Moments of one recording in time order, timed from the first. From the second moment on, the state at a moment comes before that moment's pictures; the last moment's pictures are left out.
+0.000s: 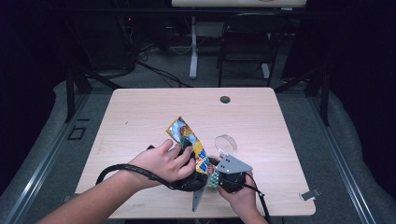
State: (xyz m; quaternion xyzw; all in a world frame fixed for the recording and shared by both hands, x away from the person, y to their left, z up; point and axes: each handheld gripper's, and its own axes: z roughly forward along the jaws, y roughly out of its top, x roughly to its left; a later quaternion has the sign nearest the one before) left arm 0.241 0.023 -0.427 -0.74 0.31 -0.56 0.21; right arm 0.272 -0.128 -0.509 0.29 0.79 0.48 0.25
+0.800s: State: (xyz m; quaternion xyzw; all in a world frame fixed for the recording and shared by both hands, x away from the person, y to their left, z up) left arm 0.242 0.030 -0.429 -0.76 0.29 -0.55 0.19; right arm 0.272 -0.126 -0.510 0.28 0.80 0.47 0.25
